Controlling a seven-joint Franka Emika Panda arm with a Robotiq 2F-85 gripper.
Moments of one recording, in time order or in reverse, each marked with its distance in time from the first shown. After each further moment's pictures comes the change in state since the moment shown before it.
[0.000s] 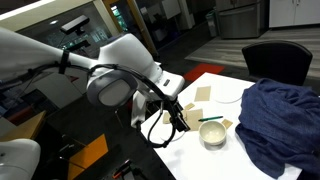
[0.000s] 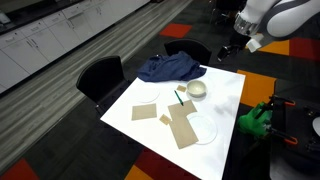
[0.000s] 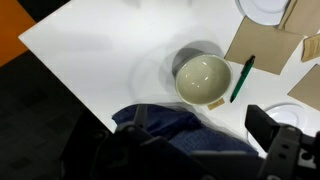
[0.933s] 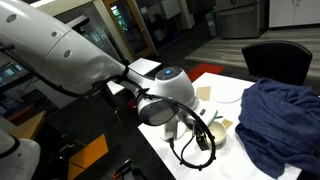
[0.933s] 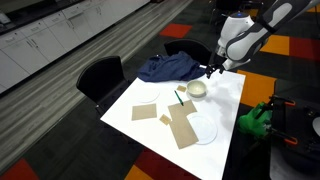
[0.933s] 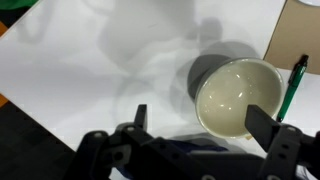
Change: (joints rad) arm 0.004 0.453 -0.015 0.207 0.147 0.125 -0.024
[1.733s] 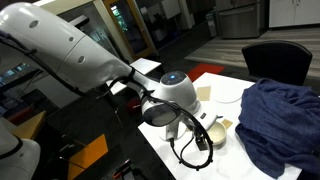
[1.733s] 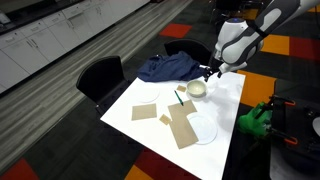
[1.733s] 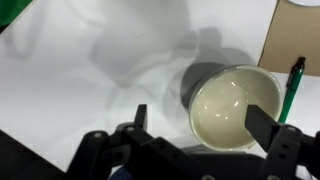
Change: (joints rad) arm -0.001 0.060 0.028 0.032 0.087 0.008 0.000
